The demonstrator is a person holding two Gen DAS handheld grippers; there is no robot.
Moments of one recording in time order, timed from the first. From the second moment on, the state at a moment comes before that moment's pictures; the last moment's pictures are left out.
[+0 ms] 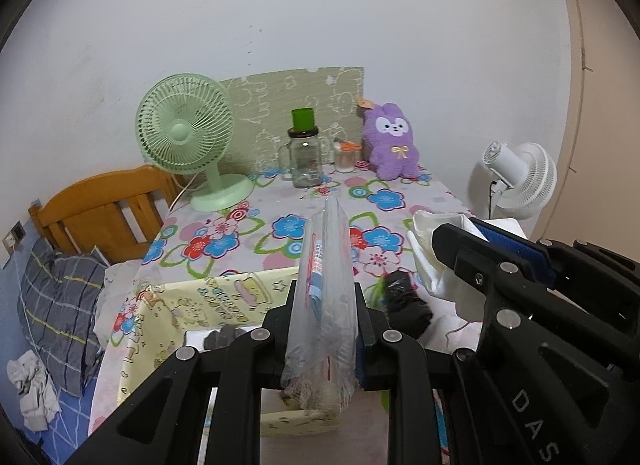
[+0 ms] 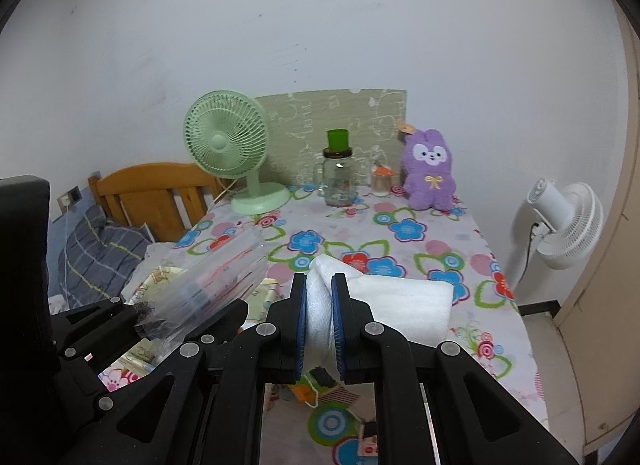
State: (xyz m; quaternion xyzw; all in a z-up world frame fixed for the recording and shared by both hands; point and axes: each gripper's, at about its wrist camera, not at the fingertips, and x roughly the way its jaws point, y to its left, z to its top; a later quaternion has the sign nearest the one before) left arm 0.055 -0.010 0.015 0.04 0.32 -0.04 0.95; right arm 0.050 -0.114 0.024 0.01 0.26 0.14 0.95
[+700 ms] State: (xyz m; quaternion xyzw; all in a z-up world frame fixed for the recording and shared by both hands) left arm 0.078 0.064 -0.014 0.01 0.36 0.02 0.93; right arm 0.085 -0.036 0.003 -0.02 0.29 0.20 0.93
